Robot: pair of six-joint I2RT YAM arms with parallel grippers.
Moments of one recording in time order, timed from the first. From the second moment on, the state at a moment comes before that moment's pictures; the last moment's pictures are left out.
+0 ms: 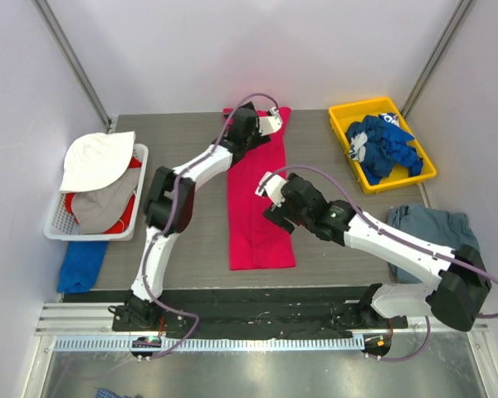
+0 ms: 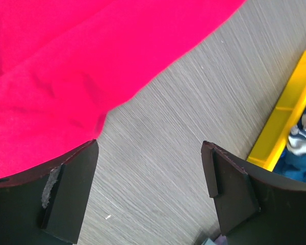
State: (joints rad) left arm -0.53 2.38 1.95 0.03 -0.29 0.88; right arm 0.84 1.27 0.97 -0.42 0.33 -0.34
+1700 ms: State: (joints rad) left arm -0.77 1.51 0.94 -0.66 0.21 0.29; right arm 0.96 1.27 0.72 -0.59 0.04 -0.35
